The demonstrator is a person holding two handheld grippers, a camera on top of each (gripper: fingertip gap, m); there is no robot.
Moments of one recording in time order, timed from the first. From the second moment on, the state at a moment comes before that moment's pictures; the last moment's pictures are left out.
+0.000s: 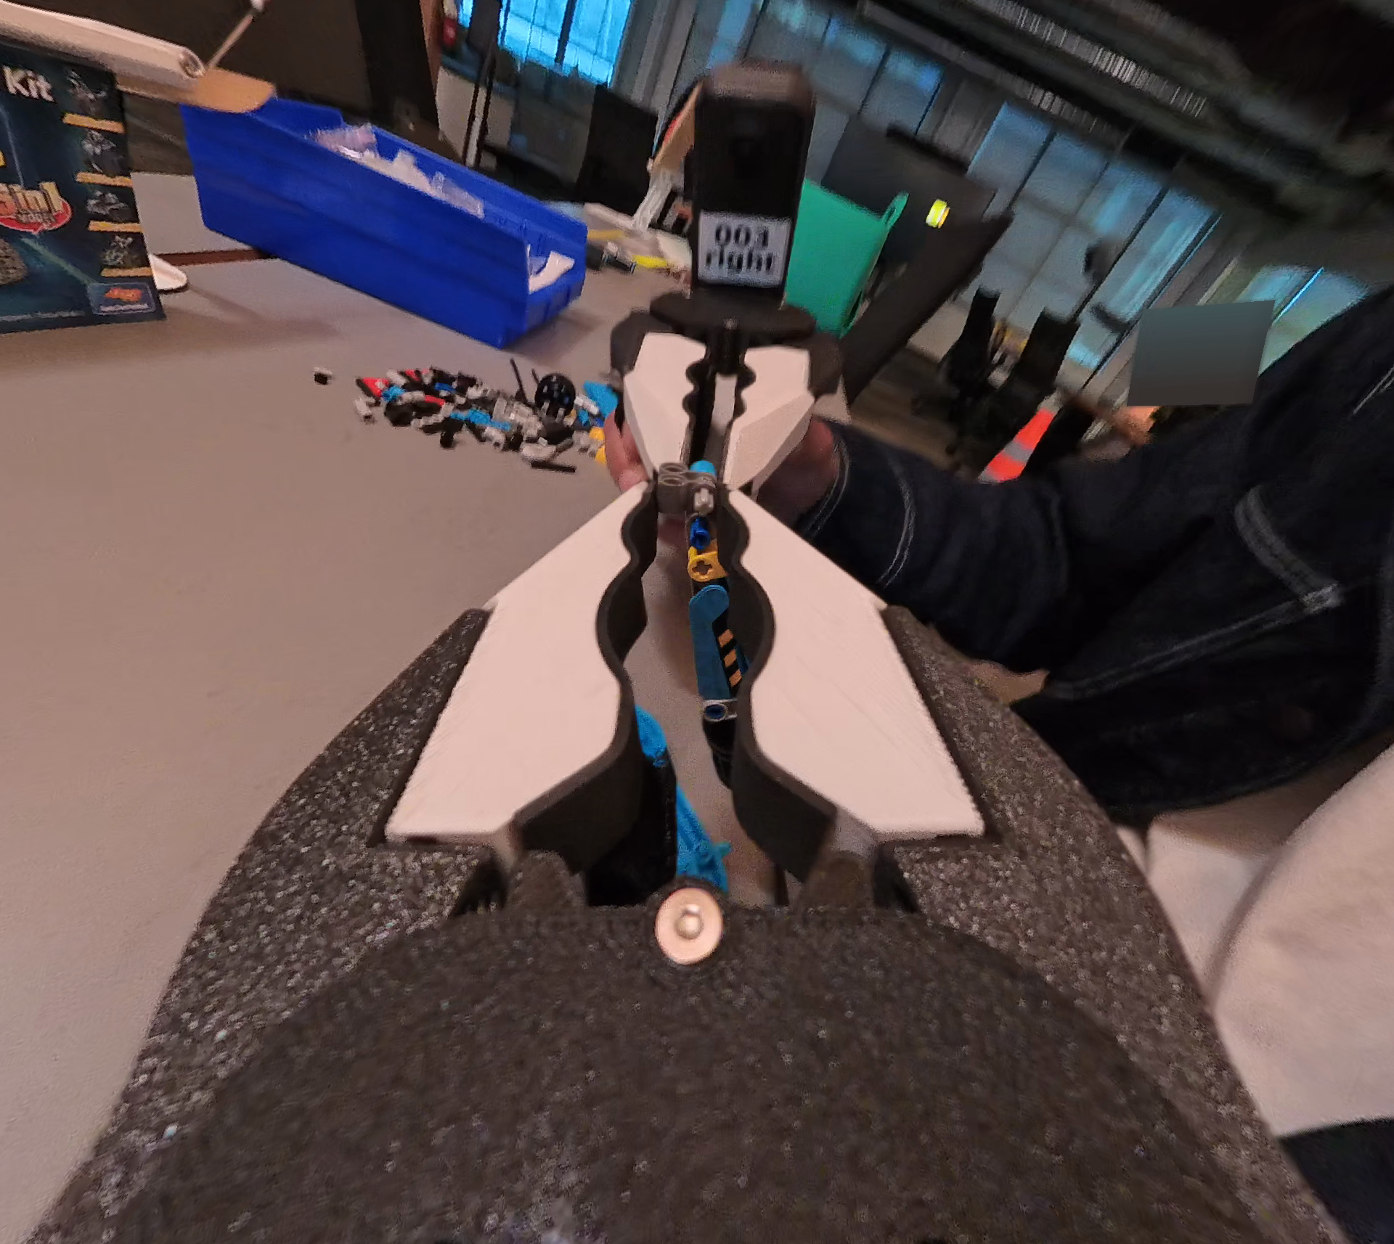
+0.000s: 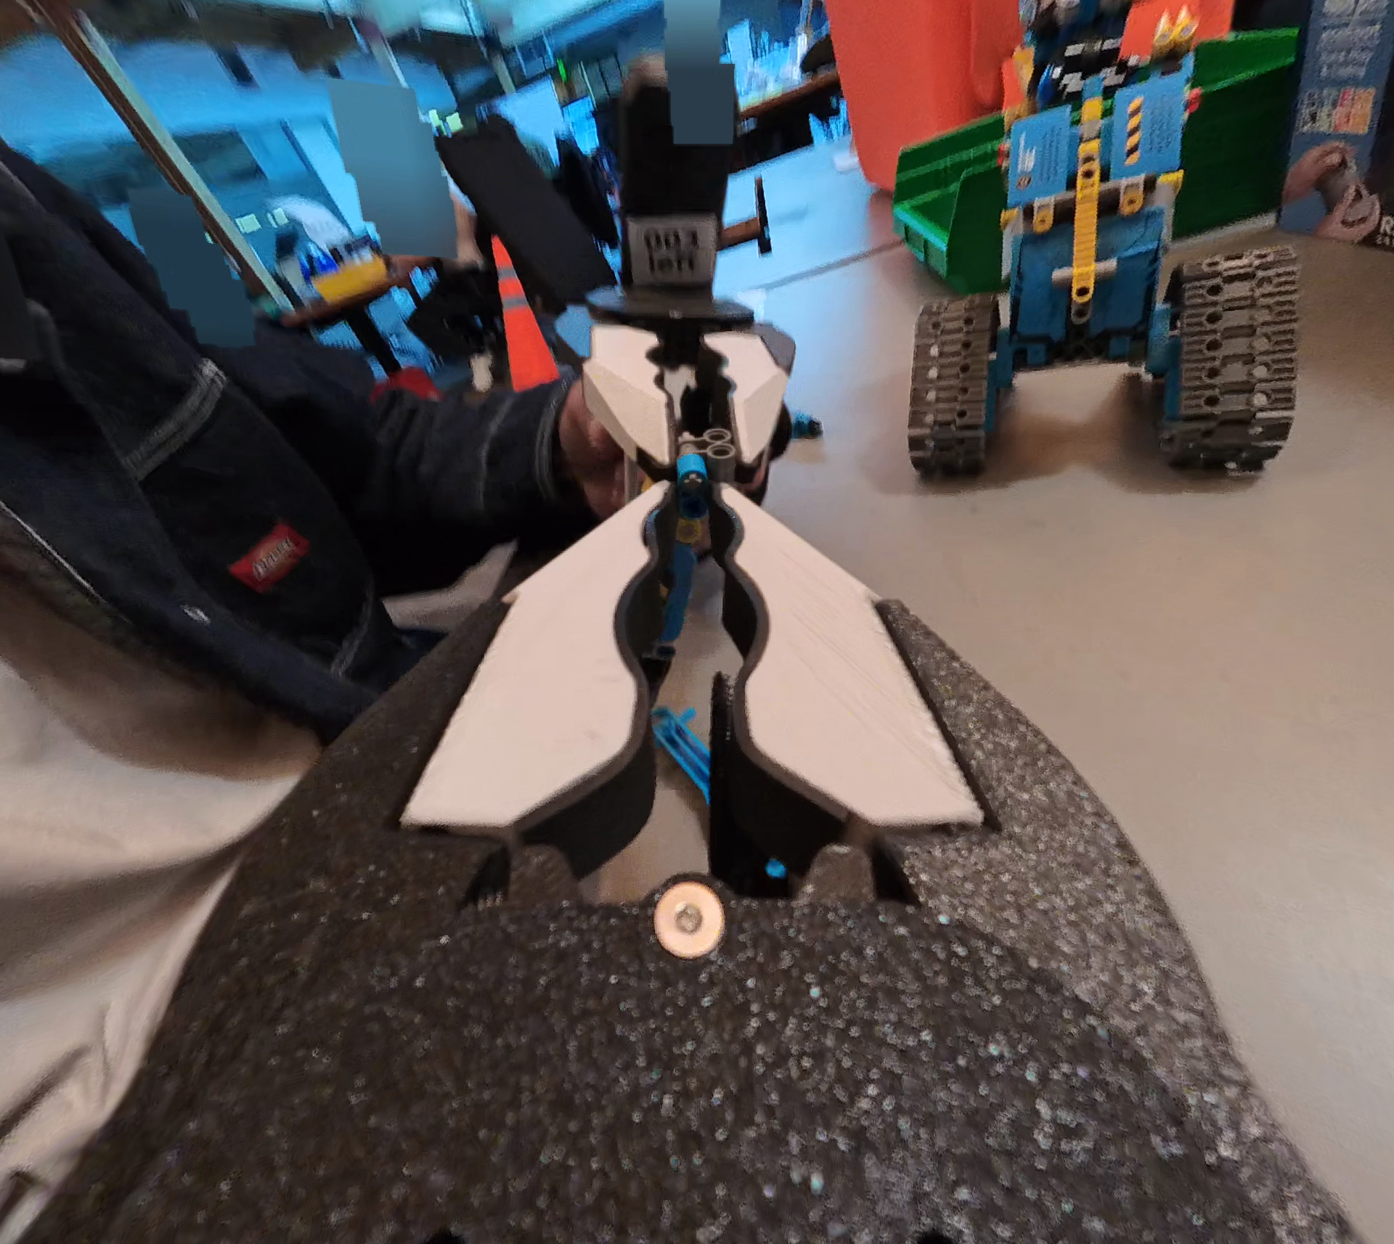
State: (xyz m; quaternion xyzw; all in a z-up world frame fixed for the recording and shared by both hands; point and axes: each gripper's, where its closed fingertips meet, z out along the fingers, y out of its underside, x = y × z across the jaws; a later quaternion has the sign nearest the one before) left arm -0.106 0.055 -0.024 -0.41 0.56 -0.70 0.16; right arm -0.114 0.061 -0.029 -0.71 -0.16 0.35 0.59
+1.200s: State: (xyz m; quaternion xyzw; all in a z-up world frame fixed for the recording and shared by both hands) left arm -0.099 0.087 -0.068 -0.36 0.70 -0.41 0.45; right arm -0.041 0.057 -0.014 -0.69 -0.02 0.34 0.64
